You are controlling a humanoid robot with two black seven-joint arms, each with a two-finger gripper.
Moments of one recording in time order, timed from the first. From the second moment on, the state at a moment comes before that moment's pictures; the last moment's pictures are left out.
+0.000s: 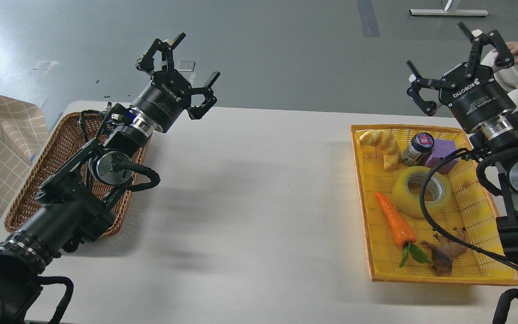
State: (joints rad) left arm -0.63 0.22 -1.02 -0.91 0.22 -0.49 -0.22; right arm 0.51 -0.16 1.61 1.05 -0.31 0.49 -0.28
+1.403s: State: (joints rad) left arm -0.63 0.22 -1.02 -0.91 0.22 -0.49 -0.23; right arm 0.52 -0.16 1.61 1.05 -0.31 0.49 -0.28
